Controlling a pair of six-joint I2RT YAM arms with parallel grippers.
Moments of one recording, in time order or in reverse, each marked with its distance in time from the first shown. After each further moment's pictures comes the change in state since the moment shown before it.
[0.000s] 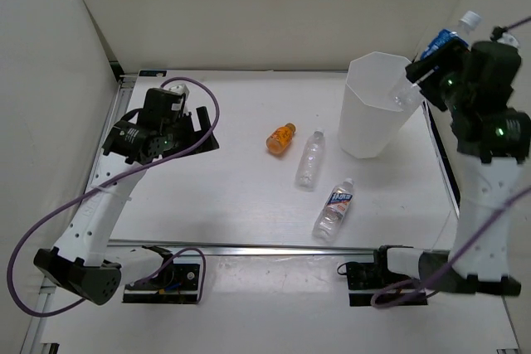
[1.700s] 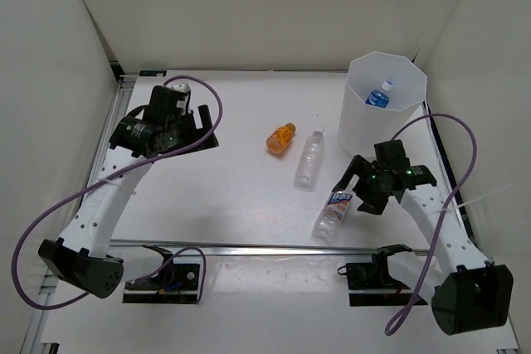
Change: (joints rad) left arm -0.002 0.055 0.003 0.019 -0.050 0.003; right arm 0.176 -0.194 -1.175 0.182 -0.309 0.068
